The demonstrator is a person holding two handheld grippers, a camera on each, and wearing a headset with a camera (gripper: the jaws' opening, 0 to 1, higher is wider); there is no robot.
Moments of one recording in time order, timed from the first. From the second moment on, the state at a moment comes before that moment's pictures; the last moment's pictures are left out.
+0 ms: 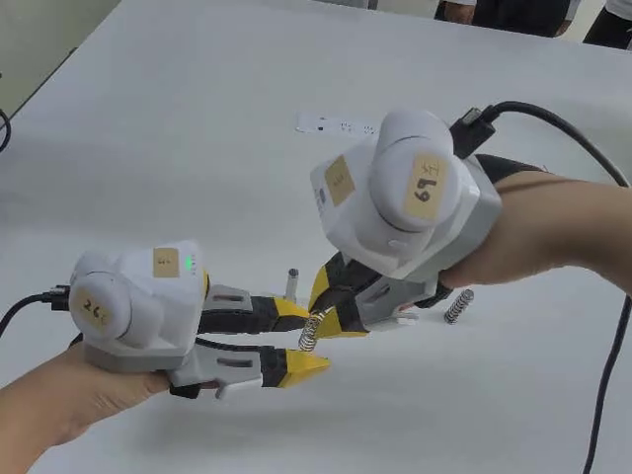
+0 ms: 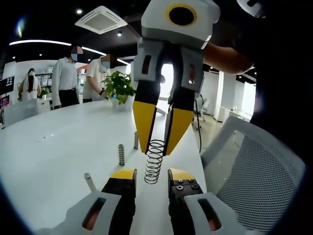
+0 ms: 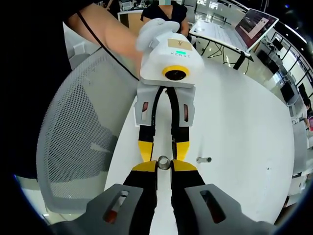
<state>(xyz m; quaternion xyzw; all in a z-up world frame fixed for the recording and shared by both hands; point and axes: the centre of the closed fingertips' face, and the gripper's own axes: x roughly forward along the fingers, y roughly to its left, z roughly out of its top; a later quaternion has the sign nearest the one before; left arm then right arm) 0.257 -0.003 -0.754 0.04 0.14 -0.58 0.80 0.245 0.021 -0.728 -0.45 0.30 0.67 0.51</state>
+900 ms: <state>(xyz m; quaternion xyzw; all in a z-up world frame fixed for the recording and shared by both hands) 0.275 0.048 -0.754 0.05 0.15 -0.49 0.86 0.253 0.008 -0.735 -0.45 0.30 0.65 0.53</state>
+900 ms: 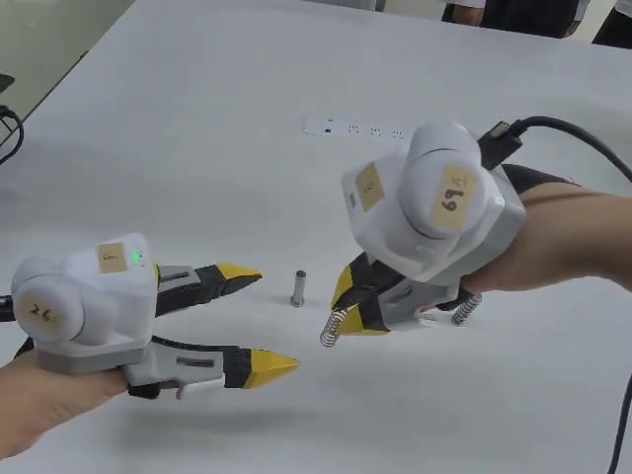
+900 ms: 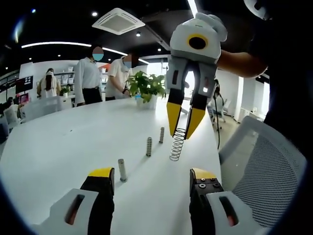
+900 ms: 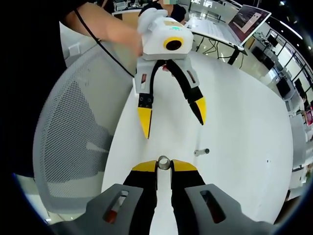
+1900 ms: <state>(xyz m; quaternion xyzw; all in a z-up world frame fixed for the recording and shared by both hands) 0.269 0.088 -0.753 0.02 0.16 -0.44 0.88 0.256 -0.003 -0.742 -0.44 0.31 0.65 0.54</state>
